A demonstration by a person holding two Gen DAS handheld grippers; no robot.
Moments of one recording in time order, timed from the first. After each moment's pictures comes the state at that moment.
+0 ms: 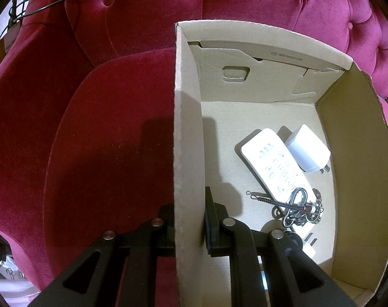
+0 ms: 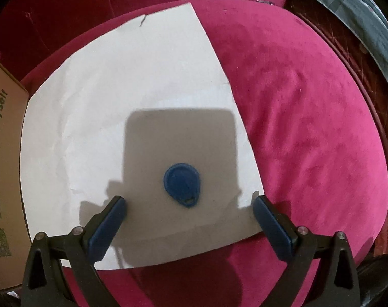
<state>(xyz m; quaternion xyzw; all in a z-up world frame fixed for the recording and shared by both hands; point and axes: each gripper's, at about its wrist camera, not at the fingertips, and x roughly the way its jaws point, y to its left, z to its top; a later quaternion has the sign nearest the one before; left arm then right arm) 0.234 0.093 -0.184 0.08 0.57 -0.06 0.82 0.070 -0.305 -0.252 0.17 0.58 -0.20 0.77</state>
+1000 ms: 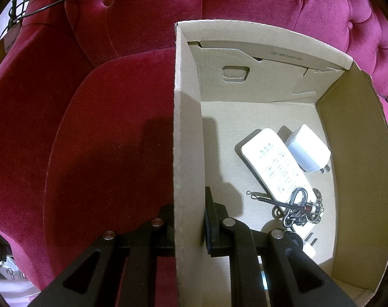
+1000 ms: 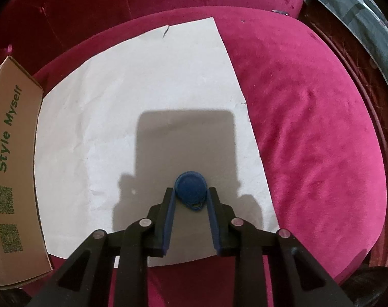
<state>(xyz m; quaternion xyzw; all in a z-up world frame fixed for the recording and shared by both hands) 0.234 0.093 -0.181 0.08 0.57 -0.06 0.82 0.083 -0.296 -0.226 0.15 0.59 -0.17 0.78</state>
